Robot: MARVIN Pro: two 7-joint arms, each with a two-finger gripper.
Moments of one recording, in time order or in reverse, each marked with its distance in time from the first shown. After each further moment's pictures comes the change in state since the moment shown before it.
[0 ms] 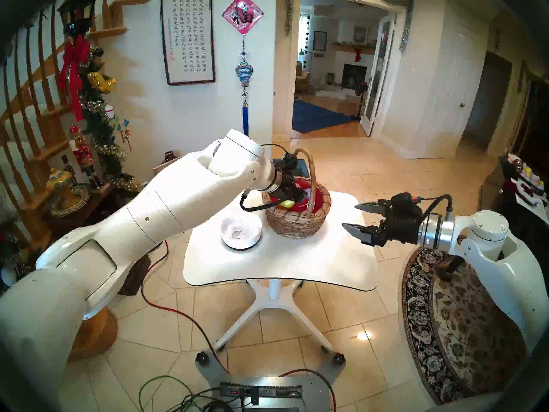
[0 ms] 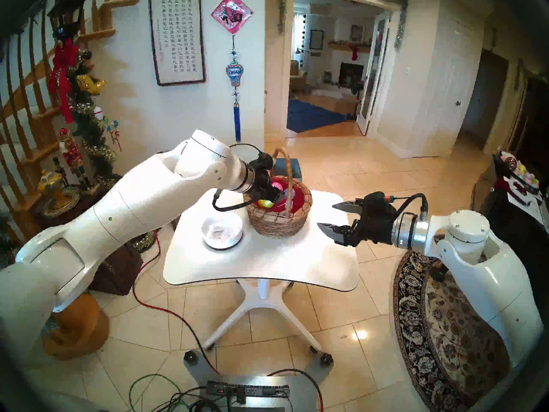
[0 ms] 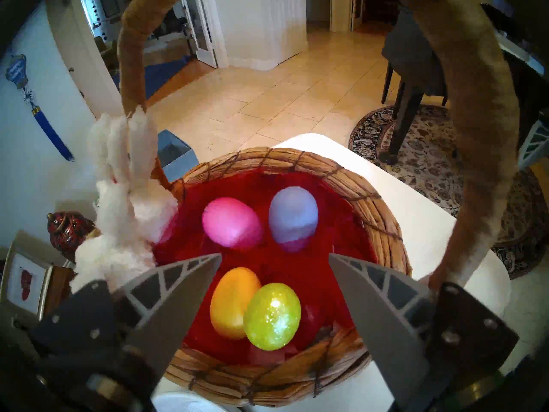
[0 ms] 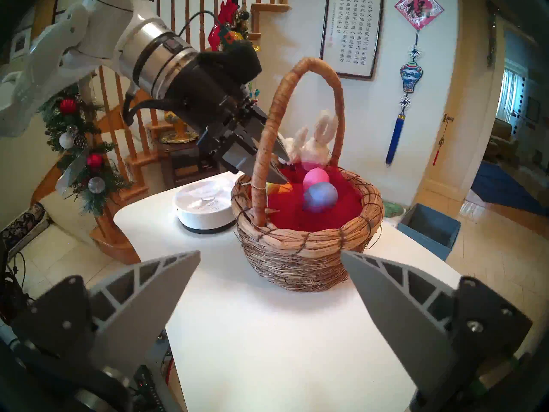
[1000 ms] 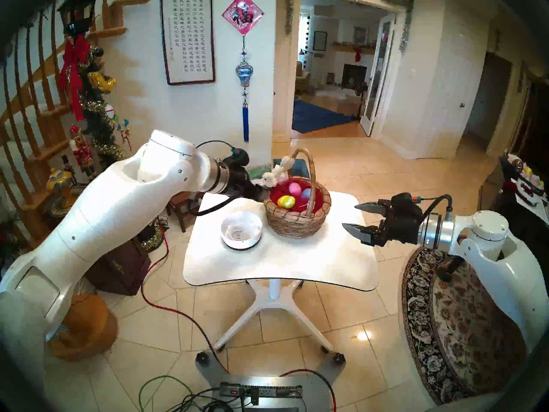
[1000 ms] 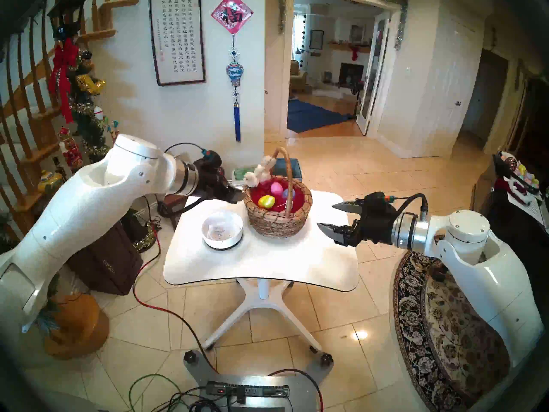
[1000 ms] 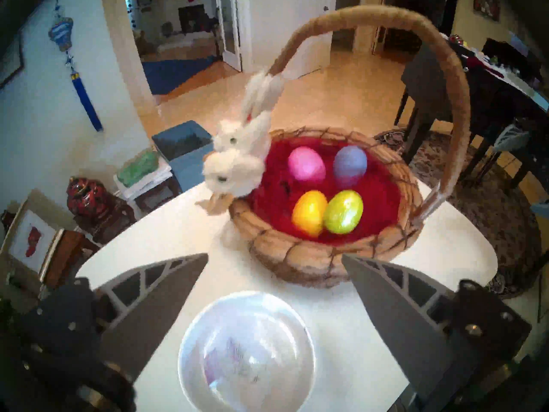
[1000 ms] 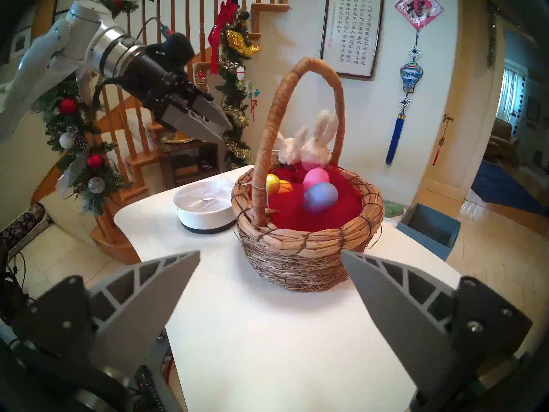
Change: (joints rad) left arm 0.246 0.335 -0.270 -0.246 -0.101 -0.003 -0.056; right arm 0.000 0.001 -0.001 0.000 0.001 0.000 -0.001
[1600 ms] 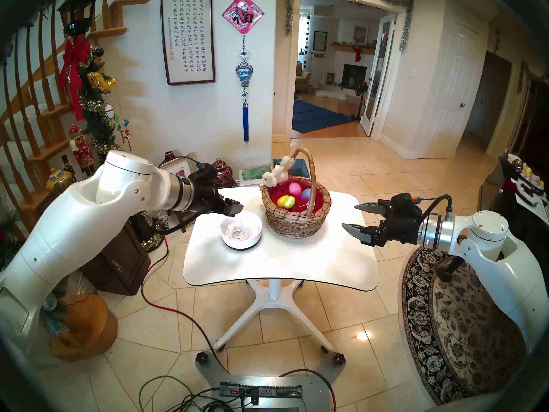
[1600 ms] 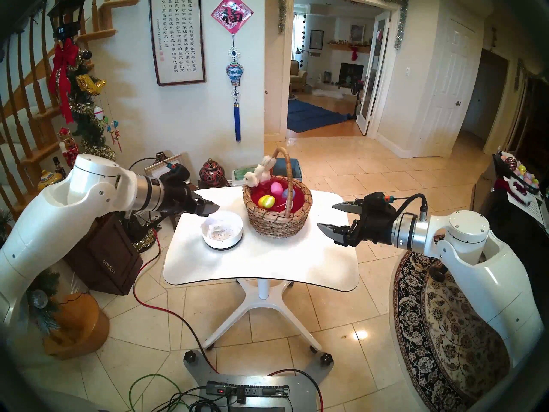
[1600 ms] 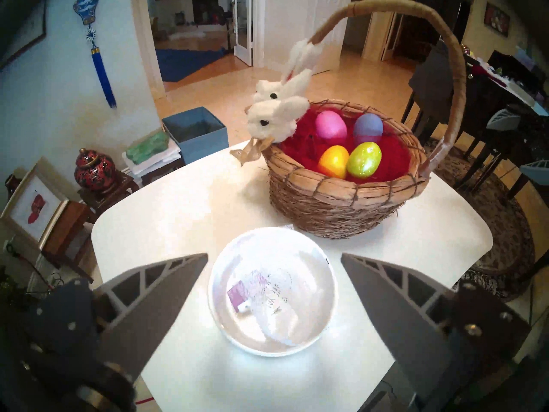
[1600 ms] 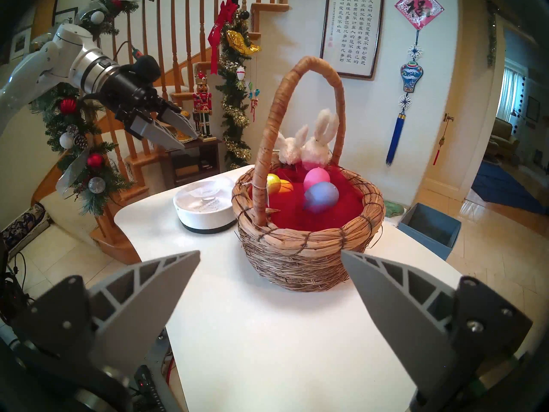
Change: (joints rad) left arm 0.245 0.207 -0.194 -0.091 -0.053 -0.121 -0.100; right arm 0.000 0.000 -0.002 0.000 0.001 0.000 -0.001
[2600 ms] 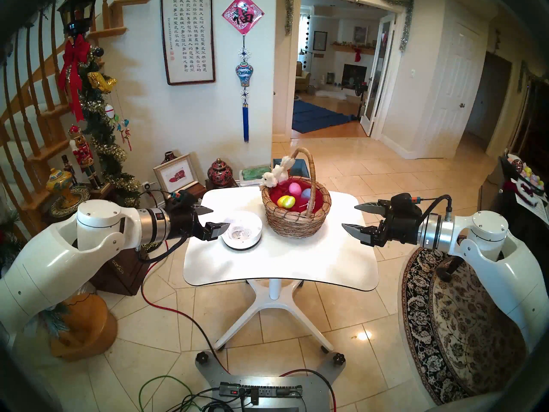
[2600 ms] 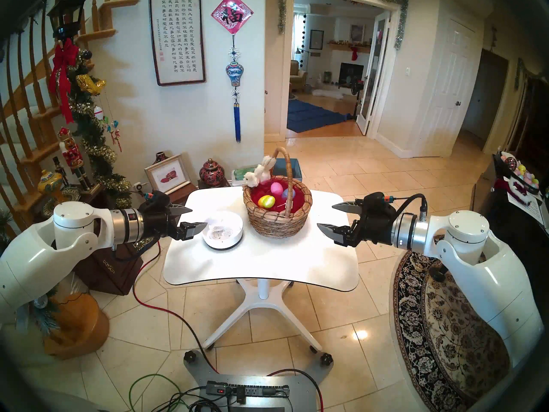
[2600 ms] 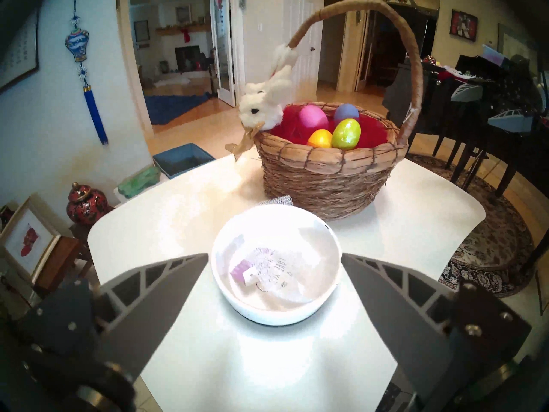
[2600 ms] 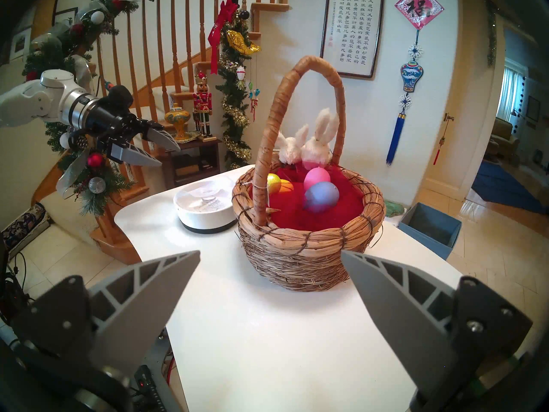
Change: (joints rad) left arm 0.408 0.109 -0.176 0.029 0.158 -0.516 -0.218; right arm 0.000 0.002 -0.002 0.000 0.002 -0.001 -0.001
